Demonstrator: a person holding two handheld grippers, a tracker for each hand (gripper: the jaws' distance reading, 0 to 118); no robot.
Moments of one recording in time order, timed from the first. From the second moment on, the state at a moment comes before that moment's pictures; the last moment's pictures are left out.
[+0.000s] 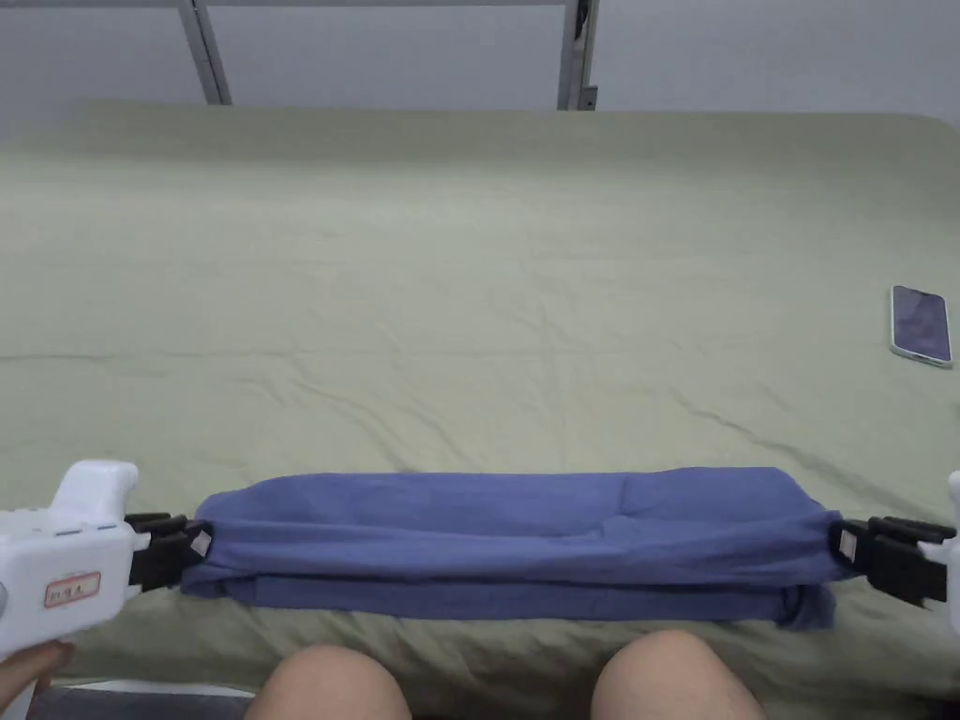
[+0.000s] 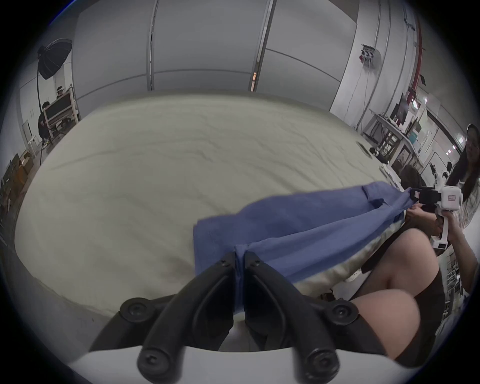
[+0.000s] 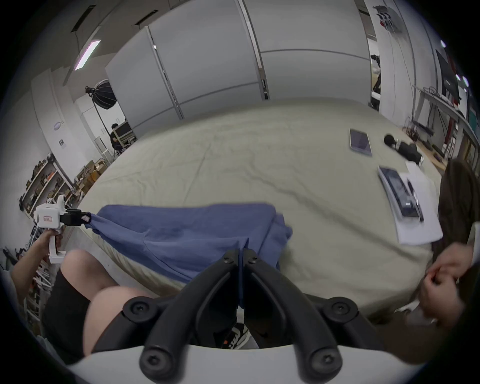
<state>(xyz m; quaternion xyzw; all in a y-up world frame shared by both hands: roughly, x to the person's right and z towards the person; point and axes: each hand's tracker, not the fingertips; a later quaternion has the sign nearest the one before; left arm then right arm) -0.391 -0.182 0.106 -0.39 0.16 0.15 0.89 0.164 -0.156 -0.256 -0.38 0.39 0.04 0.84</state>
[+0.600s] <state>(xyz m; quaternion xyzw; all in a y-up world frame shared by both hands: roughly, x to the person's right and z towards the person) -0.409 -0.199 0.117 -0.35 0.21 0.19 0.89 0.164 -0.187 -0.253 -0.39 0.30 0.04 0.87</state>
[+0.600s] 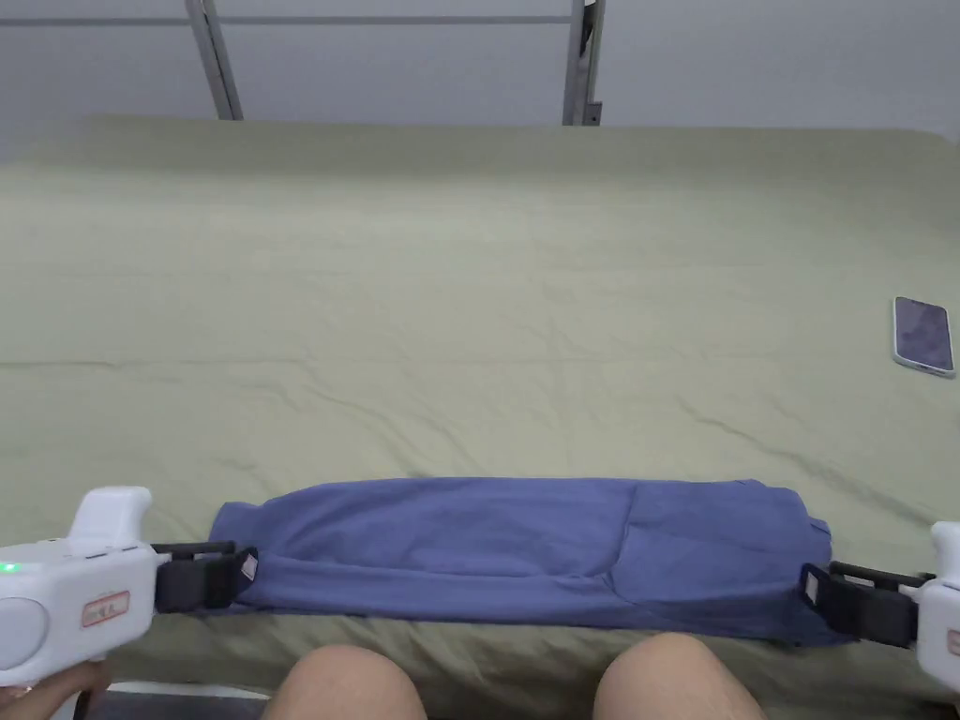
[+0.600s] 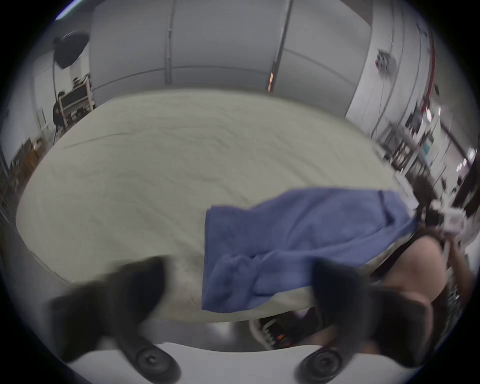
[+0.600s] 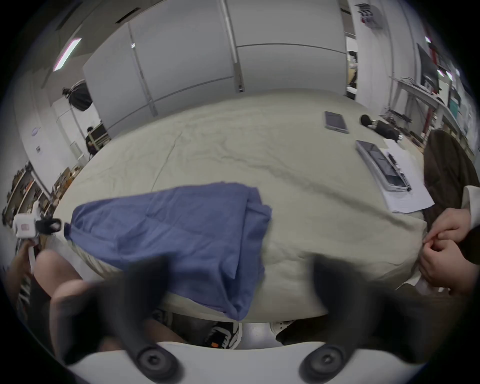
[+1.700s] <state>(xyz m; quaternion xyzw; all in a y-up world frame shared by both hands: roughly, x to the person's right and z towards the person) -0.462 -0.216 0.126 -0.34 0.09 0.38 0.86 0.079 -0.061 -0.157 -0.21 0.40 0.07 0.89</state>
